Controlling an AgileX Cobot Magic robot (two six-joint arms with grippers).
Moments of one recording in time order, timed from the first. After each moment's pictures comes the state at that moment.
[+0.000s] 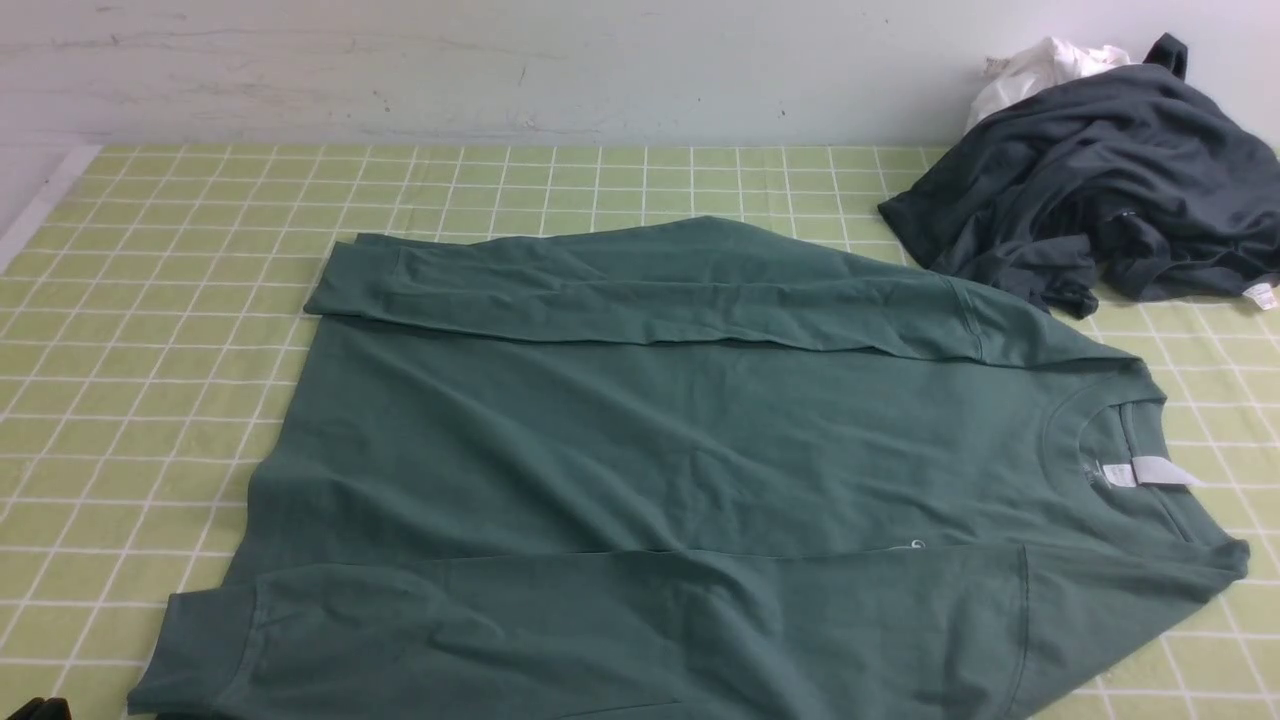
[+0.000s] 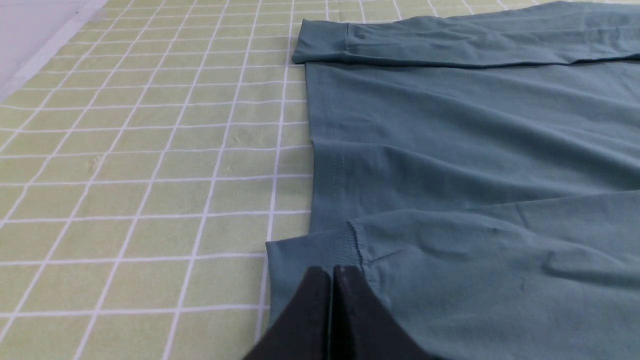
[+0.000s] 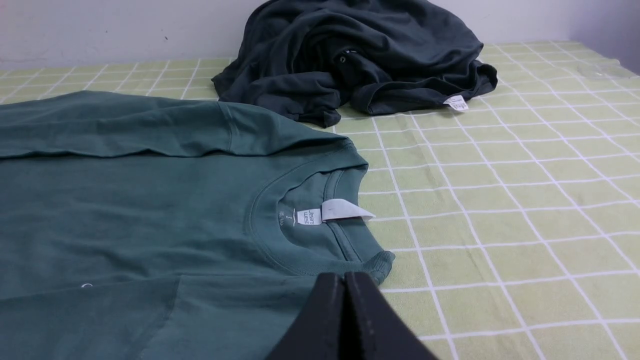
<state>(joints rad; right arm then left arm) -0.11 -0.01 0.02 -0.06 0.37 0.09 -0.04 -0.01 0.03 -0.02 0.36 -0.01</state>
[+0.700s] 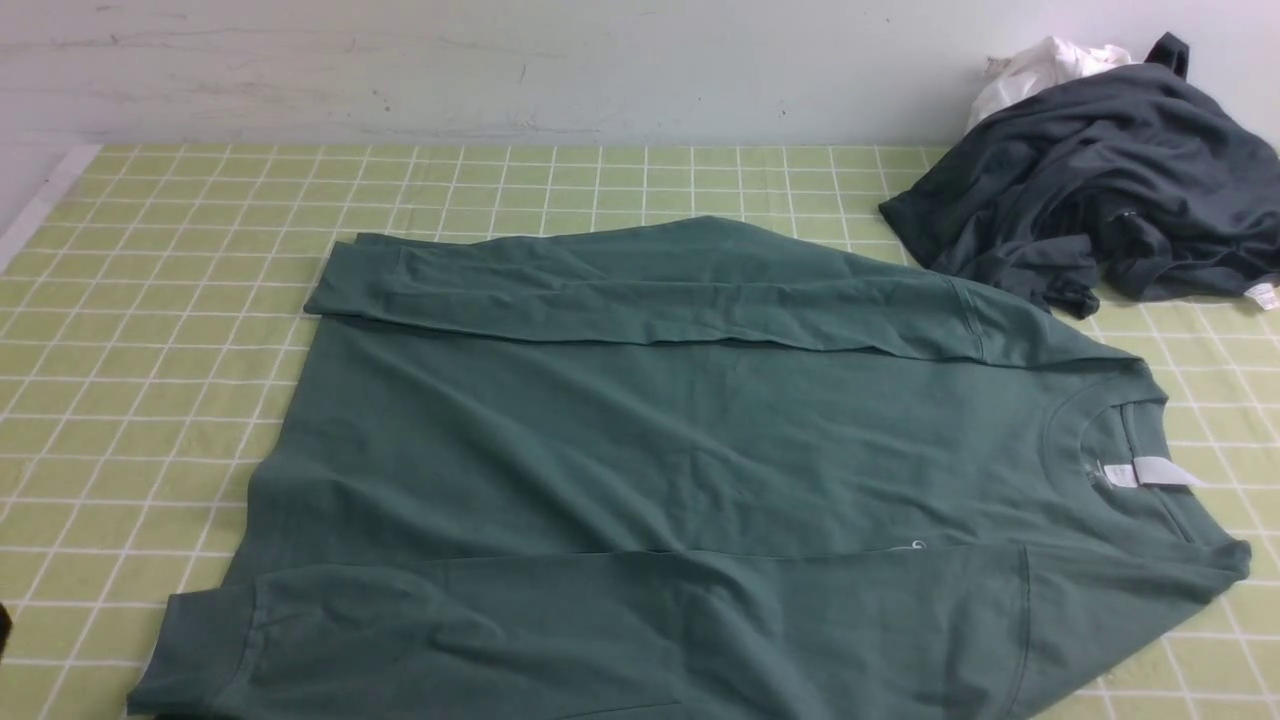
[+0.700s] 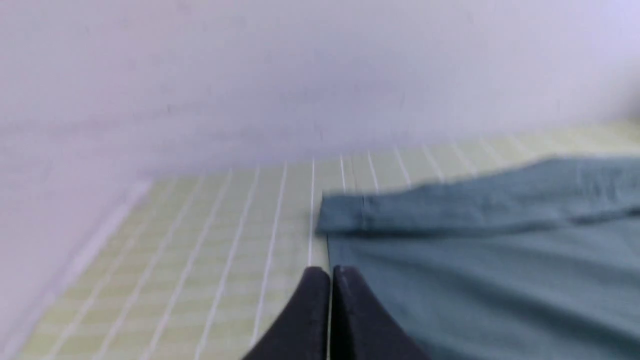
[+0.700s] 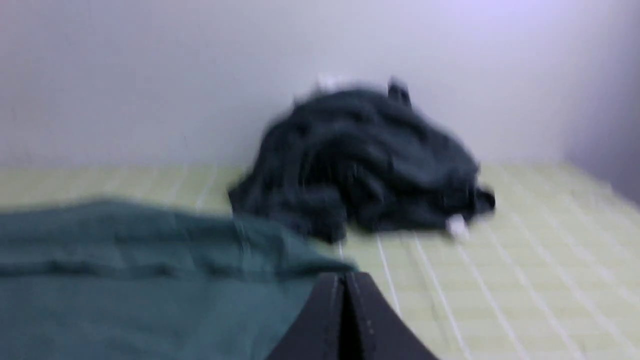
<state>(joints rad) -0.11 -0.01 0.03 -0.10 -0.01 0.10 -0.04 -0.01 0.03 0.03 0.01 0.02</state>
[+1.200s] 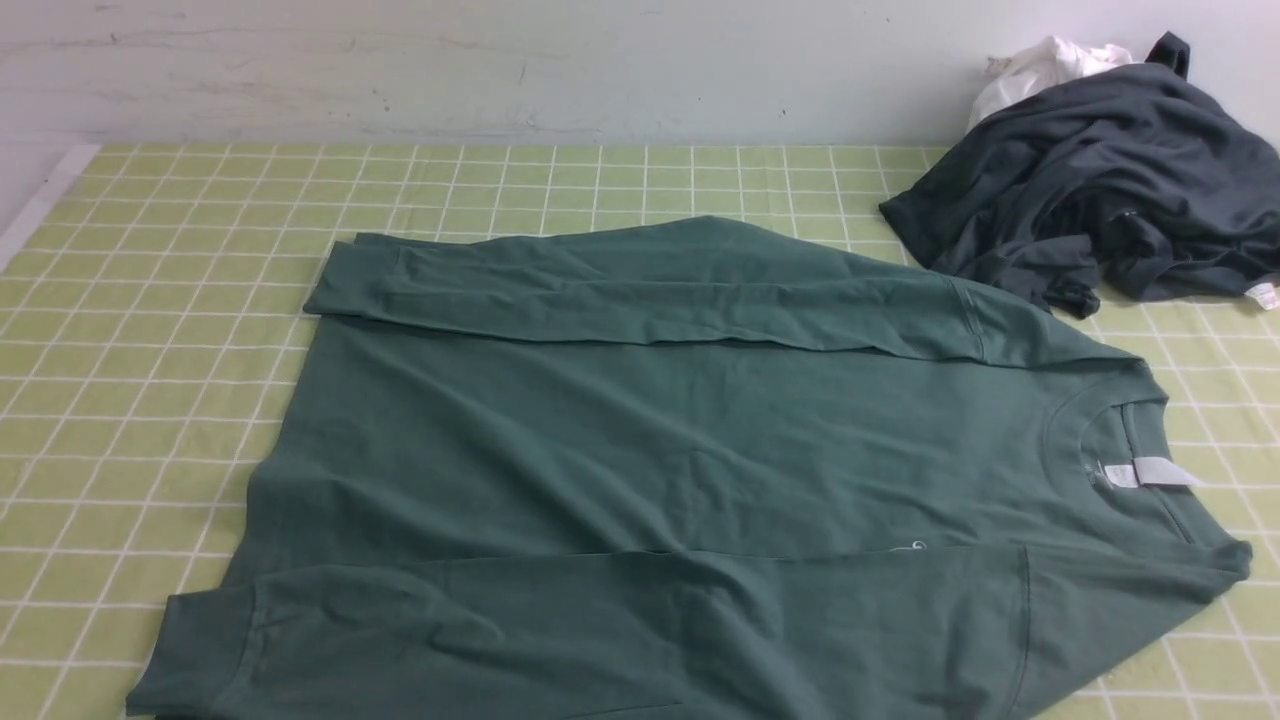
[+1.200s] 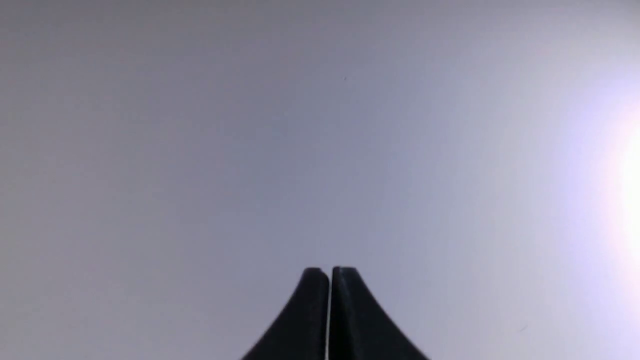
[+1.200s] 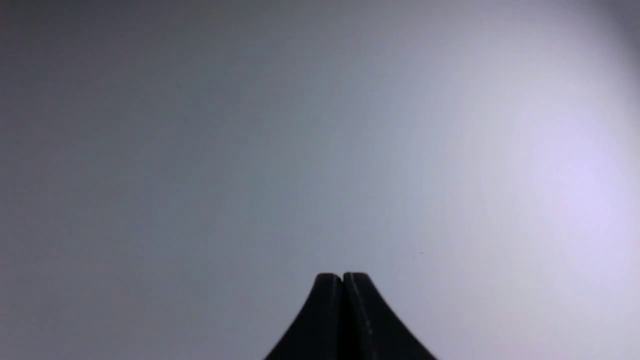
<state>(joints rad) -0.11 0.05 -0.14 -0.18 -0.50 0.35 -0.04 0.07 -0.26 0.12 -0.50 -0.16</state>
